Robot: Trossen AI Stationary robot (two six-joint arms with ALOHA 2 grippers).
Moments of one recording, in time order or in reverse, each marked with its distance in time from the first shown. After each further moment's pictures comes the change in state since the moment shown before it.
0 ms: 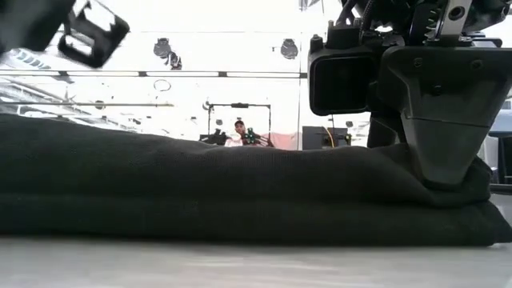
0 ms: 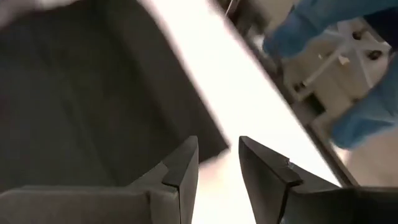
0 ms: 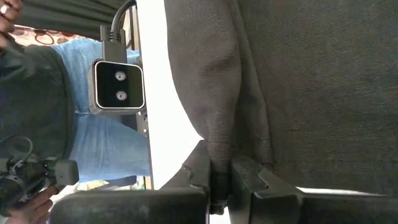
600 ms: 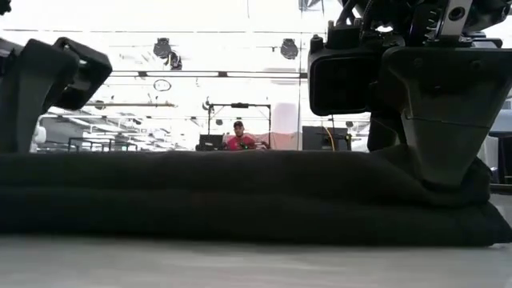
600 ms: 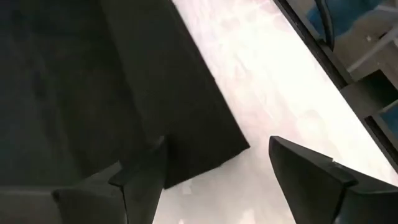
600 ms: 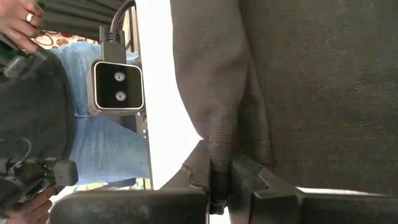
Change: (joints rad) left arm -0.092 0.185 0.001 0.098 -0.175 -0.063; right arm 0.000 0.000 -0.001 0.002 0.005 0.000
